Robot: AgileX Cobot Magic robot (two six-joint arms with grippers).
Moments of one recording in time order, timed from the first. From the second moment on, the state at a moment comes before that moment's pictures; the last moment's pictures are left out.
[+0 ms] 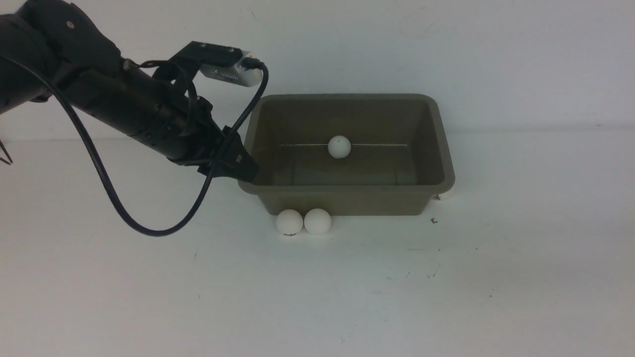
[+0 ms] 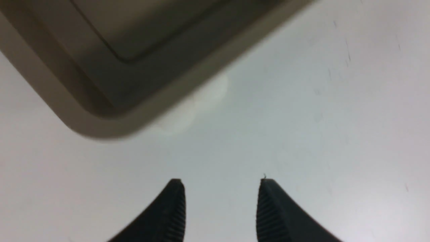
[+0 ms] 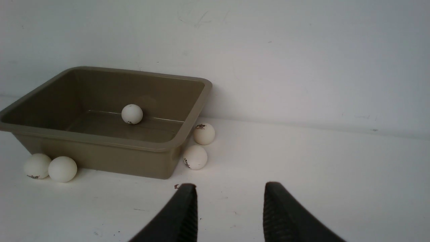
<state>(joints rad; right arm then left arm) 0.03 0.26 -0.34 0.36 0.47 -0.38 -0.14 1.72 -1.40 -0.62 1.01 0.74</state>
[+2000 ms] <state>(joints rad) 0.03 0.26 -0.34 0.36 0.47 -0.39 -0.34 1.67 -0.78 -0.78 0.13 0.71</state>
